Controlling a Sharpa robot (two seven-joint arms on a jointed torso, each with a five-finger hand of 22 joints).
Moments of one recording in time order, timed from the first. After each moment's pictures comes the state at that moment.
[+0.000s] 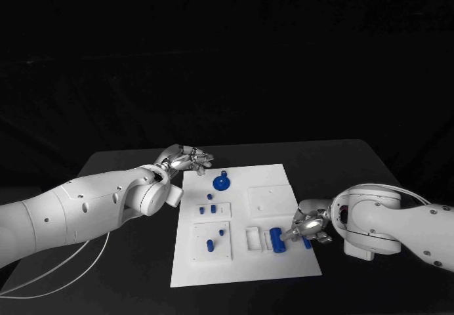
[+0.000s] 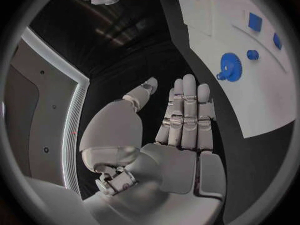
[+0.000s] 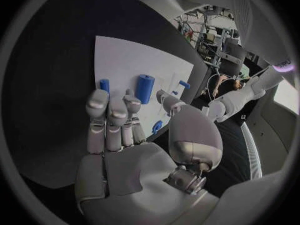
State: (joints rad) left arm 1.19 -0.75 -0.14 1.29 -0.26 -0.33 0.27; left_hand 1.00 -0.13 0.53 -0.18 0.07 0.87 0.16 0.36 0.46 1.27 0.08 0.08 0.26 1.12 0.00 0.67 0.52 0.03 0.84 -0.10 0.67 1.23; right arm 1.27 -0.92 -0.20 1.74 -1.07 0.13 -0.59; right_hand 0.80 -0.18 0.54 0.05 0.06 0.94 0.09 0.33 0.61 1.16 -0.02 1.03 1.16 1.29 -0.12 1.25 1.00 0.18 1.24 -0.09 1.05 1.31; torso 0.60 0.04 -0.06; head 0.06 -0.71
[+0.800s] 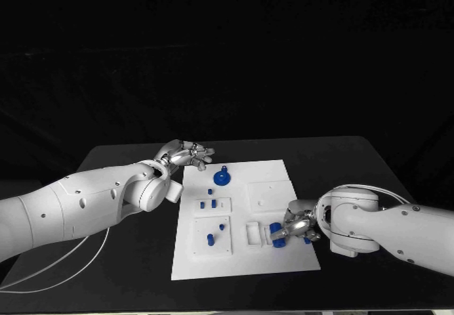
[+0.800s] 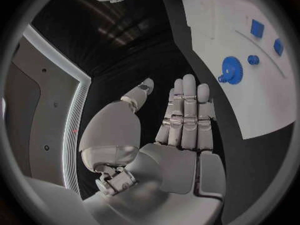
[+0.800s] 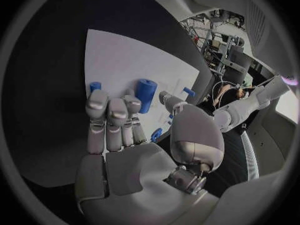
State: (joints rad) left arm 1.19 -0.76 -0.14 1.31 -0.26 -0.33 0.27; left_hand 0.96 -0.13 0.50 -0.17 0.07 0.86 0.16 0.36 0.46 1.27 0.08 0.08 0.26 1.13 0.00 0.65 0.54 0.04 0.84 -0.10 0.66 1.23; right arm 1.23 -0.84 -0.22 1.68 -1.13 0.11 -0.60; right_hand 0.79 -0.23 0.56 0.11 0.05 0.94 0.09 0.32 0.63 1.16 -0.02 1.03 1.16 1.30 -0.12 1.25 1.00 0.16 1.24 -0.10 1.06 1.31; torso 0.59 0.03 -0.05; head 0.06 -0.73
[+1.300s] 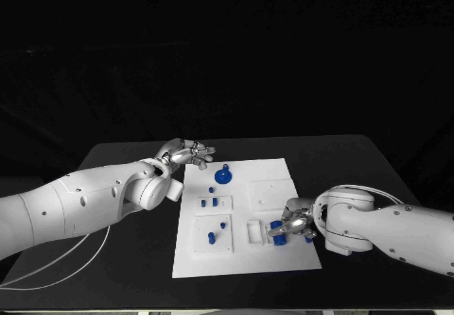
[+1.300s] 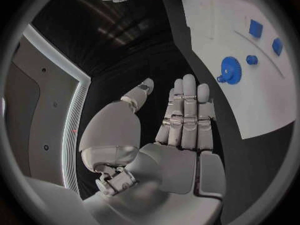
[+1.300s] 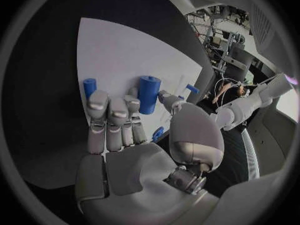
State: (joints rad) left arm 1.19 -0.77 -0.14 1.31 -0.26 -0.33 0.27; left_hand 0.96 -0.13 0.49 -0.17 0.07 0.86 0.16 0.36 0.46 1.27 0.08 0.08 0.26 1.13 0.00 0.65 0.54 0.04 0.84 -0.10 0.66 1.24; right arm 1.21 -0.80 -0.21 1.64 -1.14 0.07 -0.60; right_hand 0.83 -0.19 0.55 0.10 0.05 0.95 0.10 0.31 0.93 1.15 -0.02 1.03 1.16 1.29 -0.12 1.25 1.01 0.15 1.24 -0.12 1.07 1.31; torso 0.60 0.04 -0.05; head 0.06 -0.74
